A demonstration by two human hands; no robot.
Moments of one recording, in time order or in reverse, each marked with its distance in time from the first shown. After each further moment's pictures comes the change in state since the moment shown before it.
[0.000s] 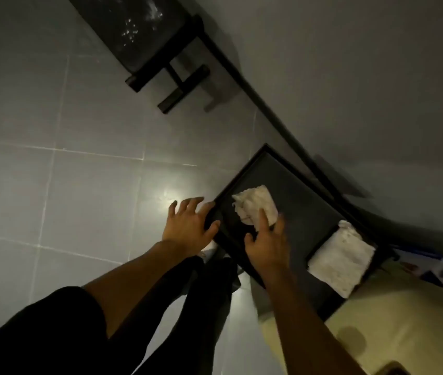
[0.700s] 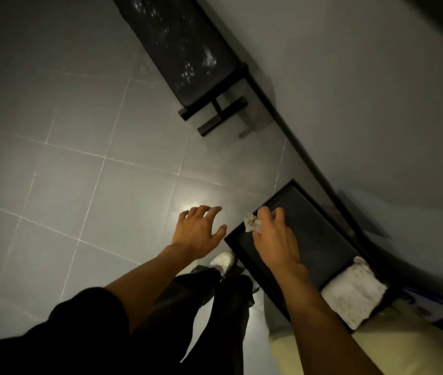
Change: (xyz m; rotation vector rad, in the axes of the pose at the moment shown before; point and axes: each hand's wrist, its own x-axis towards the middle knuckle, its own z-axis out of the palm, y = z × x) left_hand -0.044 -0.022 -0.092 -0.053 0.097 -0.126; right_hand -0.024 -0.090 -0.090 -0.144 0.100 -0.424
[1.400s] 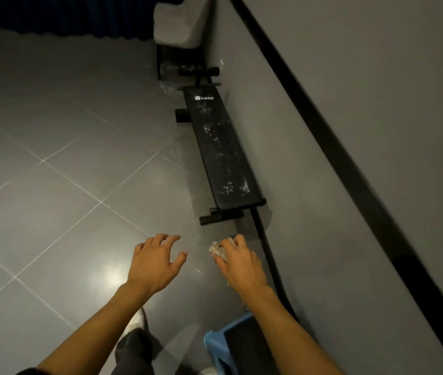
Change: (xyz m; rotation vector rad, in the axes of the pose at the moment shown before) left_hand -0.124 -0.243 -0.173 -0.482 0.448 -0.216; right_hand -0.018 -0.351 -0.098 -0.401 0.113 -0.399
